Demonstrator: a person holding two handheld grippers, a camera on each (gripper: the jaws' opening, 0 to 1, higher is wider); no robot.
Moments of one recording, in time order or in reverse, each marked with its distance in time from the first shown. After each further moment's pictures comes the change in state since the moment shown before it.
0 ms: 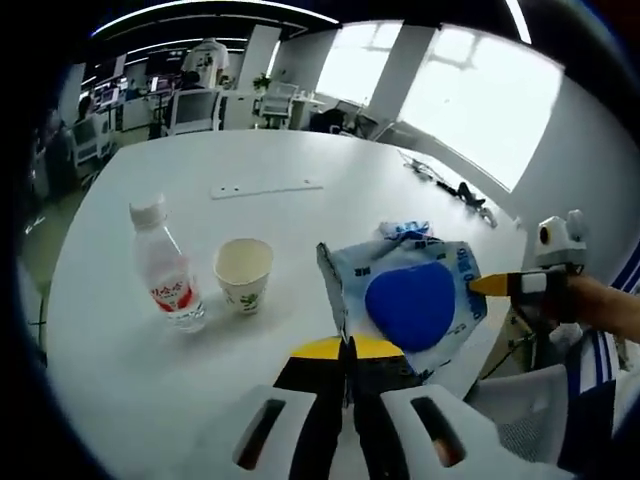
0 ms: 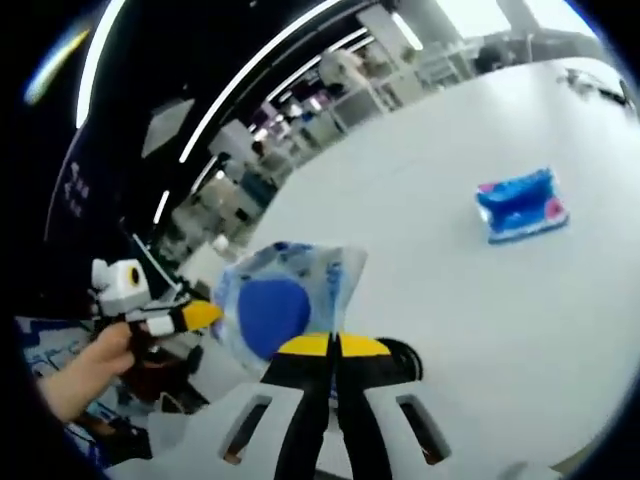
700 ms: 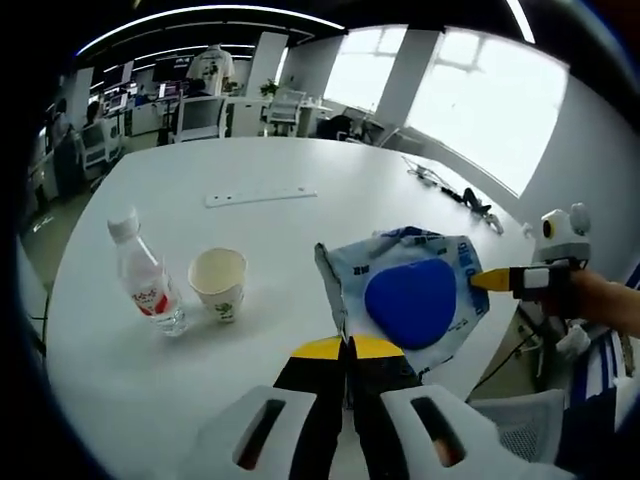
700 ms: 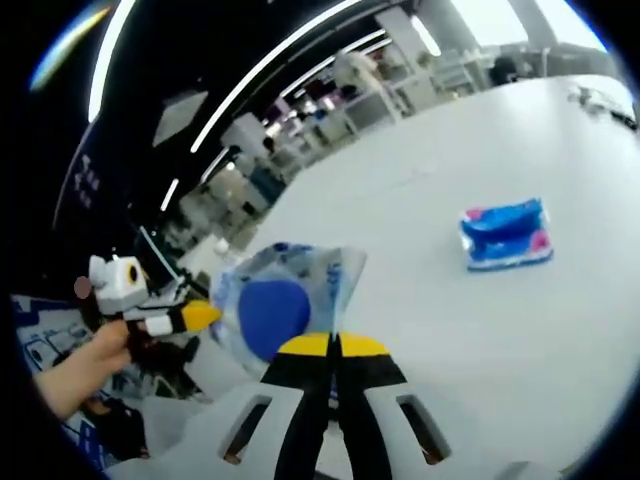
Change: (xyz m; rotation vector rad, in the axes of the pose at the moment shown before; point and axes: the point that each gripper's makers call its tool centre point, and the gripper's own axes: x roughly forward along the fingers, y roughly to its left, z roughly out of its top) left arm 0.013 -0.029 0.009 -0.011 -0.021 0.033; right arm -0.022 -0.019 0.018 -0.056 0.004 0.008
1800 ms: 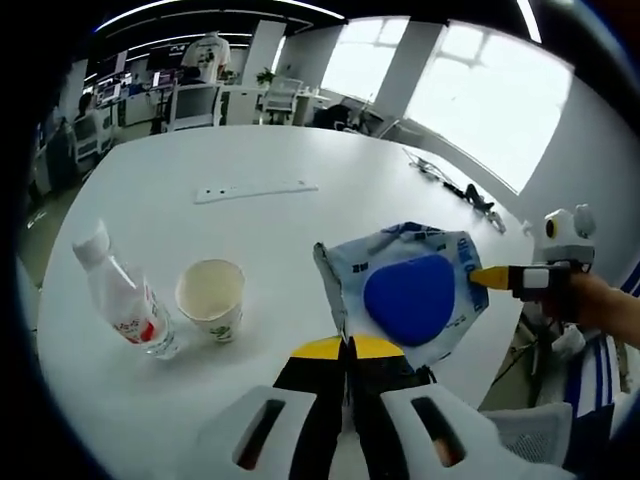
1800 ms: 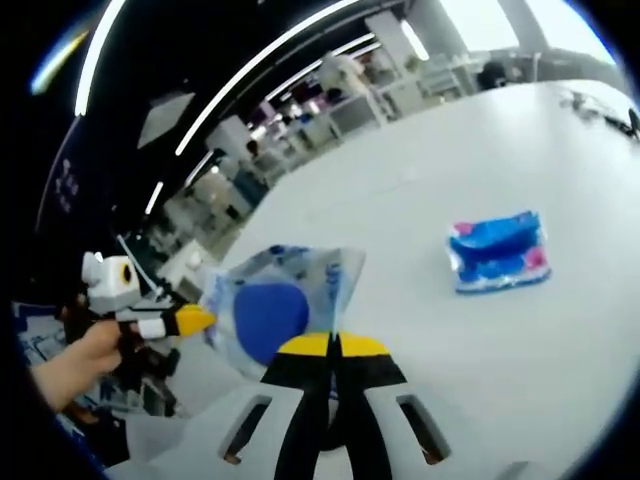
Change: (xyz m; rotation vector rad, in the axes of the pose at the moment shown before) left arm 0.040 0.021 0.016 -0.016 0.042 -0.022; right arm 0.034 -0.025 0.024 0.002 -0.017 -0.069
